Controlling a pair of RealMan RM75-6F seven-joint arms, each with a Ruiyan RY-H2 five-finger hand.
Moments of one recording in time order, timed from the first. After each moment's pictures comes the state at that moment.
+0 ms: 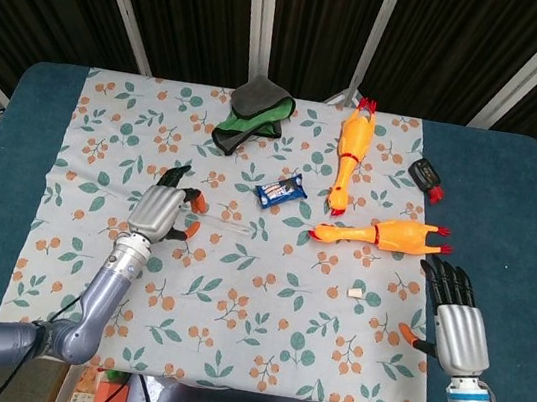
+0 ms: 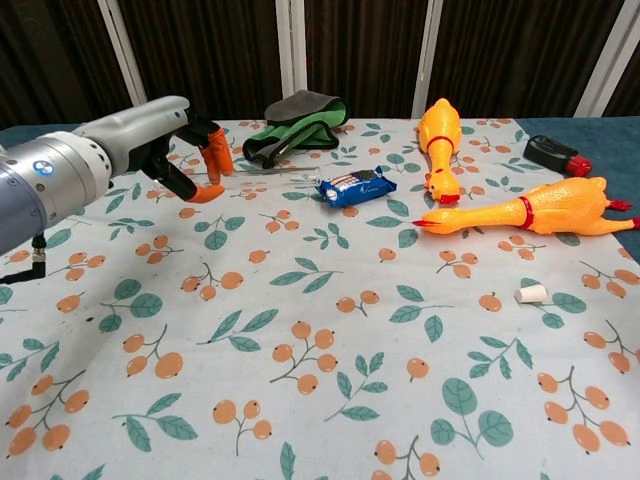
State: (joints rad) left arm -0.75 -1.64 -0.29 -1.53 0.97 1.10 0.34; right arm 0.18 -1.31 0.10 -1.67 -1.51 1.41 -0.11
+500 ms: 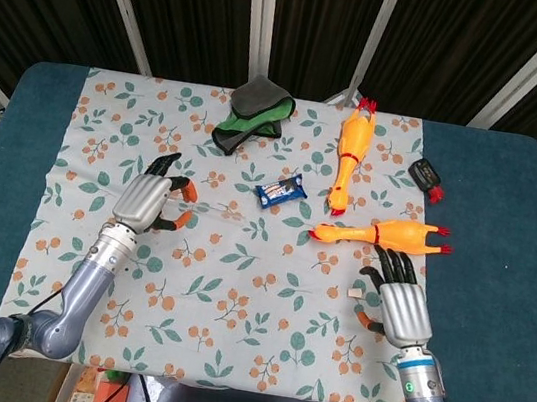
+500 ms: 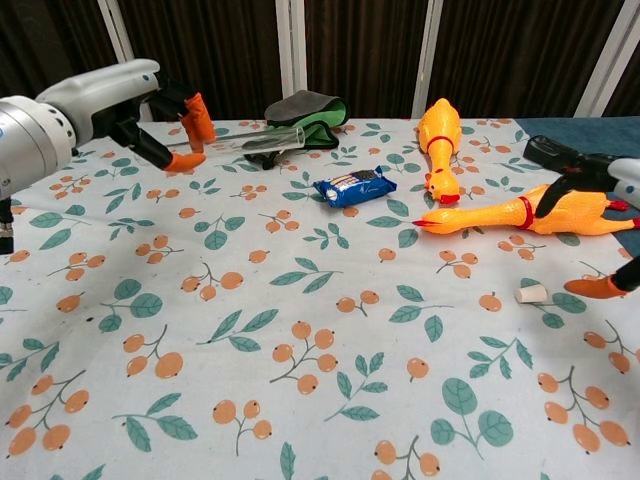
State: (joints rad) left arm -0.72 -1.54 -0.30 -1.58 1.05 1.08 0.21; right arm 0.32 -1.47 0.14 -1.65 -1.36 1.22 -0.37
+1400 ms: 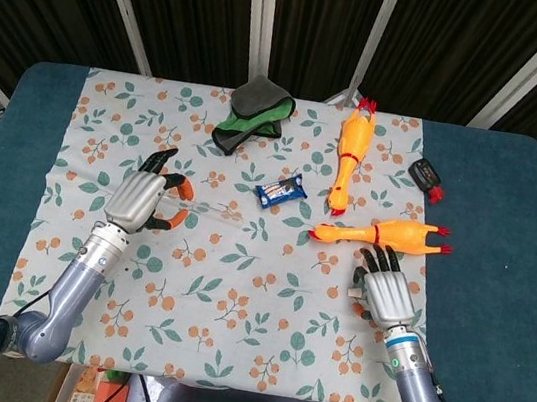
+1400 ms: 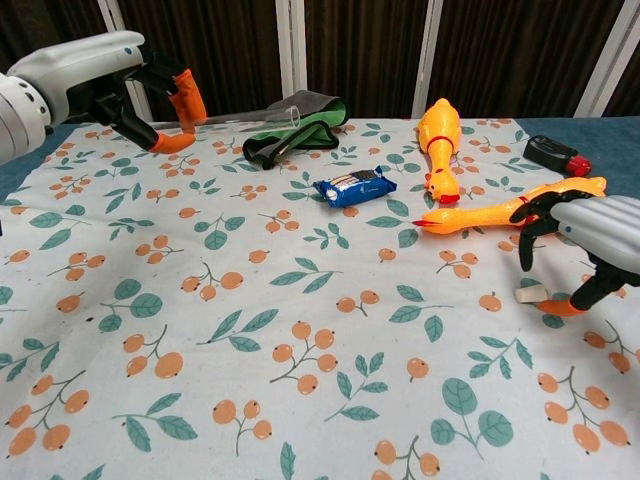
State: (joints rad) left arm -0.71 -1.48 -0.29 -1.66 1.08 1.11 0.22; right arm 0.44 -1.57 0.13 -1.41 -1.30 1.10 -0.39
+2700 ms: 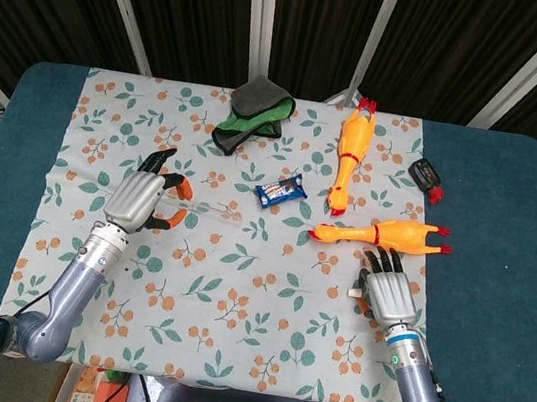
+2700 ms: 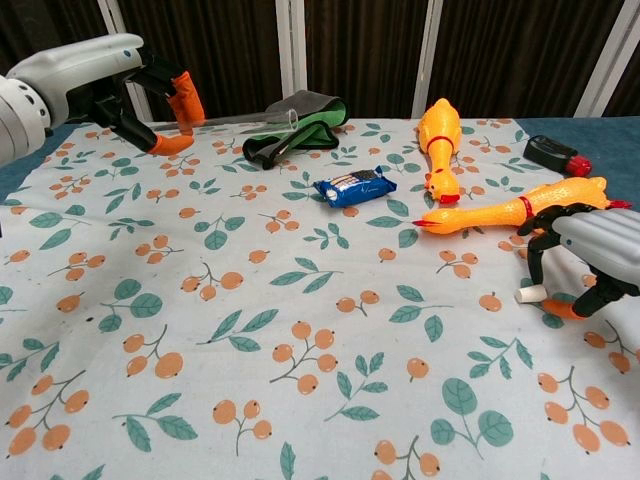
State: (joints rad) left arm -0.71 -1.48 -0.28 -1.66 1.07 1.12 0.22; right arm 0.45 -1.60 0.11 -1.34 -1.24 1.09 -0.41
